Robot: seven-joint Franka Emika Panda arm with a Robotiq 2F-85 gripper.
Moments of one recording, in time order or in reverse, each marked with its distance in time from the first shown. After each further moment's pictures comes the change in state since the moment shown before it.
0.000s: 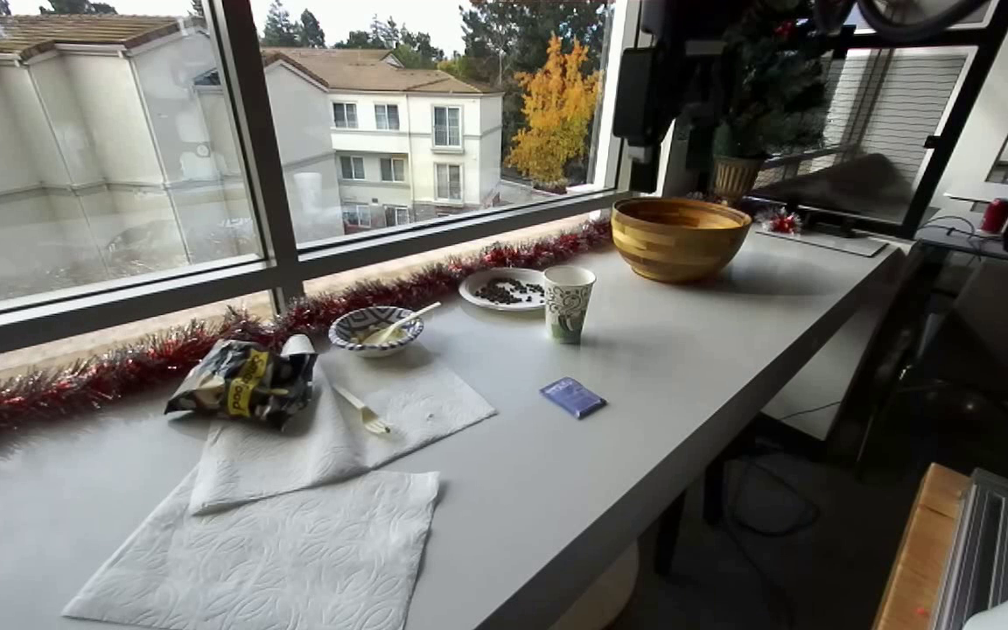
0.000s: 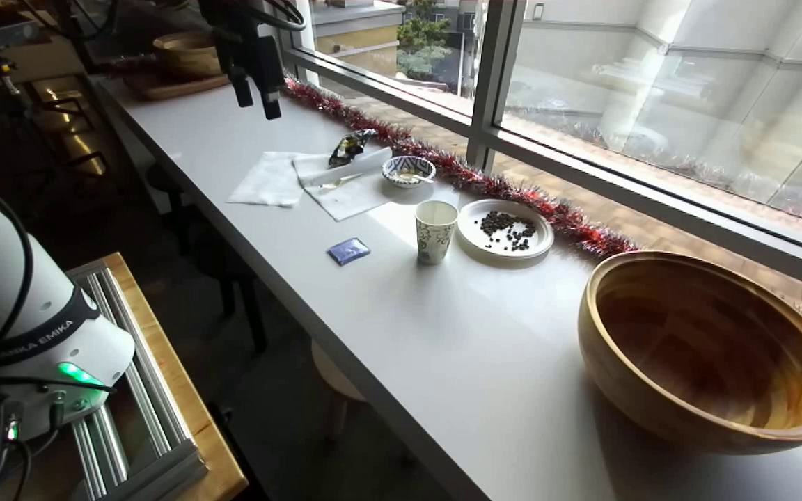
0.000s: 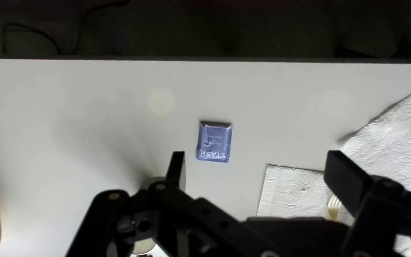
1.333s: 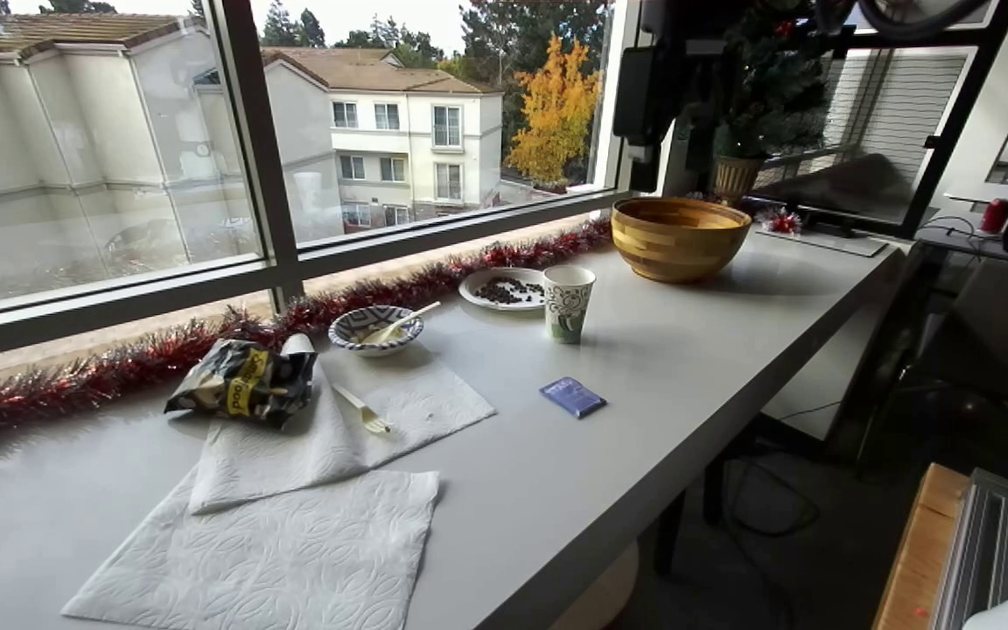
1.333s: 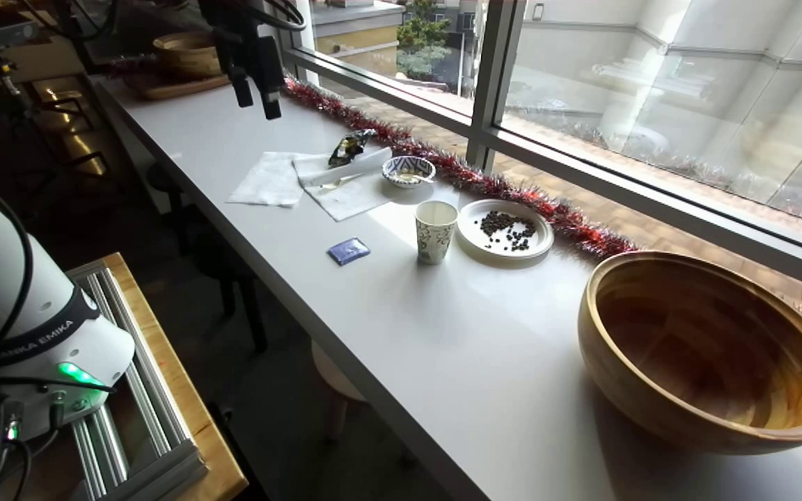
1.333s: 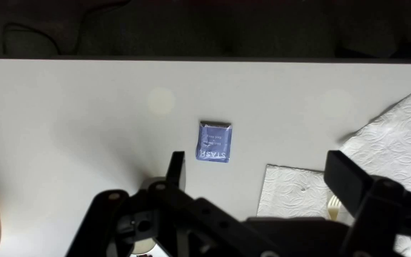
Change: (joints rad) arm 0.001 0.000 0.000 0.000 0.000 0.000 0.000
